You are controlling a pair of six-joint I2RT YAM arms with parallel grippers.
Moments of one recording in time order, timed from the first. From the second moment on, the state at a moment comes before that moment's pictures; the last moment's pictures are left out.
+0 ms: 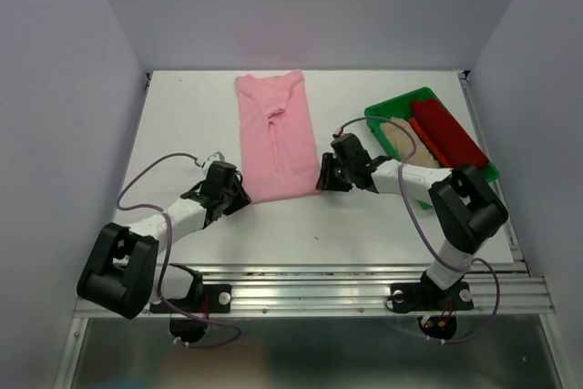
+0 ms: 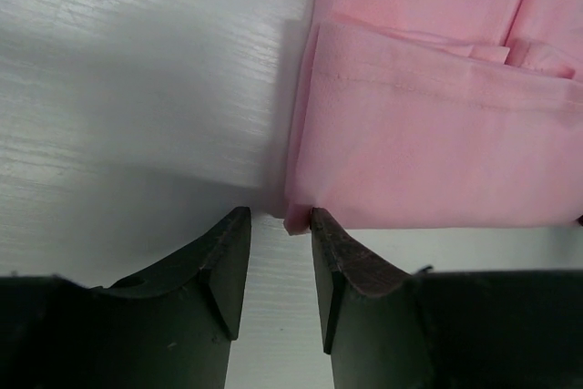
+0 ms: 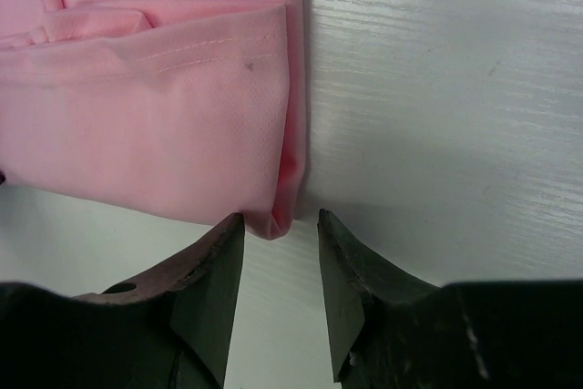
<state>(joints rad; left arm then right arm) -0.40 1.26 0.49 -0.12 -0.10 -0.81 0.61 1.71 0.96 -0.13 -0.06 0.63</state>
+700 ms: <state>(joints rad) -0.40 1.31 0.48 -0.02 -0.05 -0.84 0.61 1.74 0.92 -0.05 -0.11 0.66</state>
